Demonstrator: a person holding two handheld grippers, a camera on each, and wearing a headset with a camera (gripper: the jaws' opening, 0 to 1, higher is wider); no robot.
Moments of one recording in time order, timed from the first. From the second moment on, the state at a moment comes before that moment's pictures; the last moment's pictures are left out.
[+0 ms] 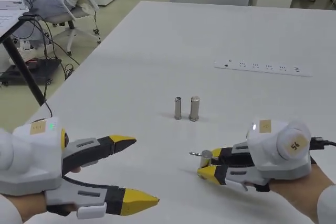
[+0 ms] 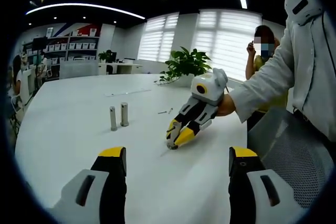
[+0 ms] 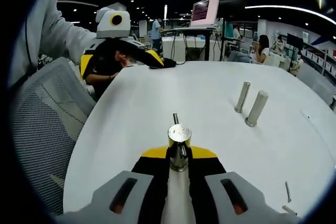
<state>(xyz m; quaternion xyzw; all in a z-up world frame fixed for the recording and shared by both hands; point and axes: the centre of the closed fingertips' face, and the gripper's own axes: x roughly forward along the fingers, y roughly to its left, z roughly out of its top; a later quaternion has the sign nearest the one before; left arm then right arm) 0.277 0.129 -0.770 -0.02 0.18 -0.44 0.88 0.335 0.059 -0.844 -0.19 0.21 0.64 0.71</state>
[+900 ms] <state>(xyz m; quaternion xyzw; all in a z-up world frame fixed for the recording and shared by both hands) 0.281 0.139 -0.766 -0.02 0.17 -0.43 0.89 0.366 0.116 -0.832 -0.17 0.18 0.65 0.72</state>
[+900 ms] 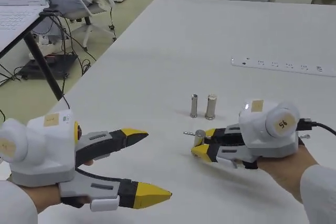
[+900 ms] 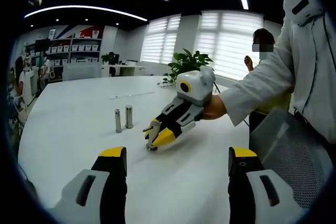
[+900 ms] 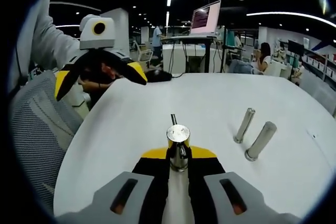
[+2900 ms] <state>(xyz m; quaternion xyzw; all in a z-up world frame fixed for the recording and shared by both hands) 0.285 0.139 -0.757 -0.02 0.16 -0.43 0.89 0.364 0.110 -0.839 -0.14 0.21 0.66 0.71</state>
